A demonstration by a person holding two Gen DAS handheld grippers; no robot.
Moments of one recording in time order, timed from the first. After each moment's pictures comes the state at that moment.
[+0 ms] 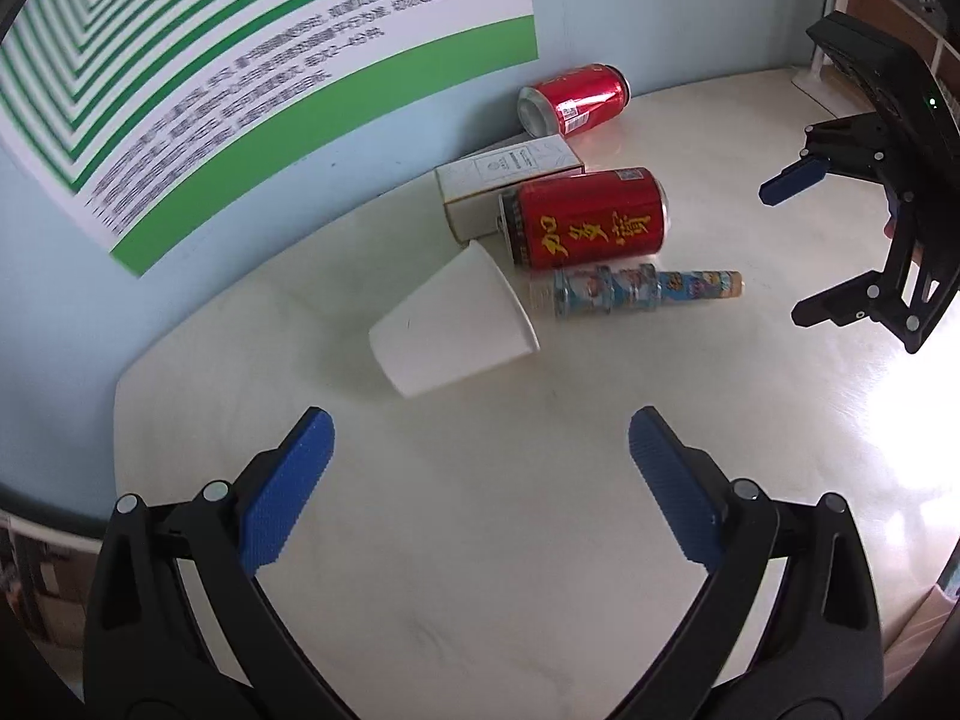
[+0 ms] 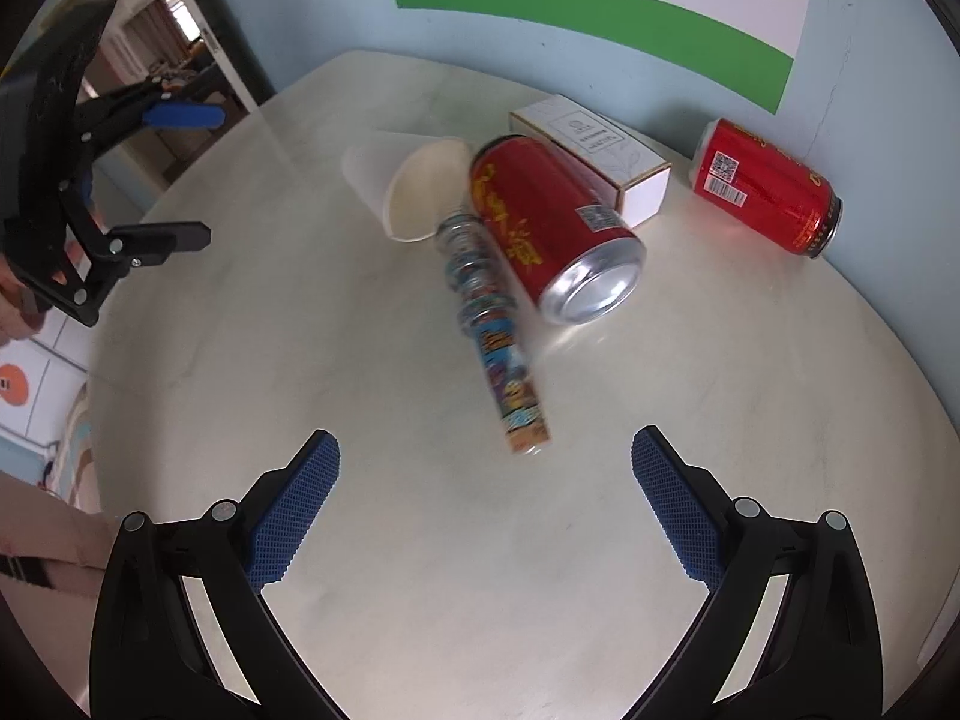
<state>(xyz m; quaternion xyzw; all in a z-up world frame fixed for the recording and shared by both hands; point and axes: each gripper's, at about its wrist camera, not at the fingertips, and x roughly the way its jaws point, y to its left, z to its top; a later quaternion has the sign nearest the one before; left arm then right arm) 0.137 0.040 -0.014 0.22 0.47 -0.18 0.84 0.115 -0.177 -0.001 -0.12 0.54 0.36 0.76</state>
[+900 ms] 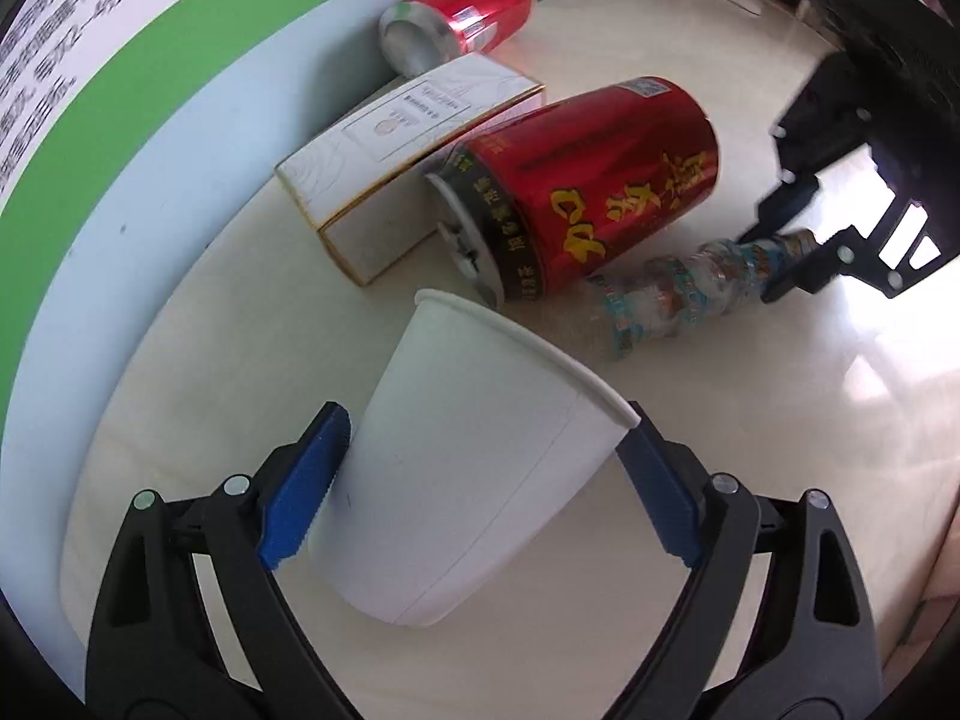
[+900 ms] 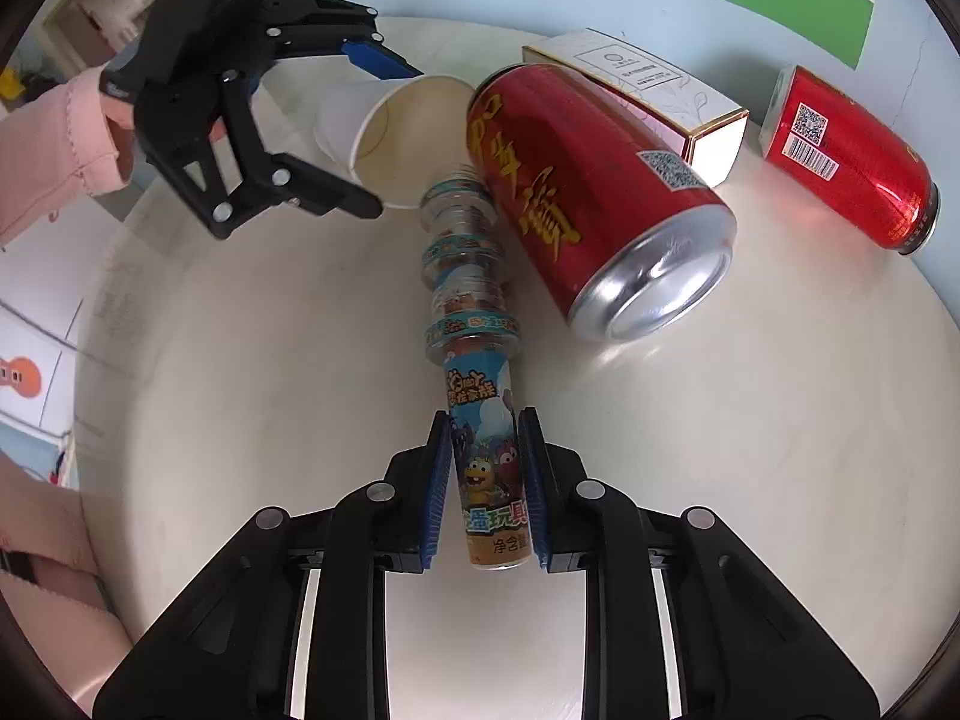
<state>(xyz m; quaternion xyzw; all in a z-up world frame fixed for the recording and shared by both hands) 0.243 0.018 -0.094 0.29 0.50 -0.36 0.73 0.129 -0.158 -0.050 -0.12 0.55 0.39 0.73</state>
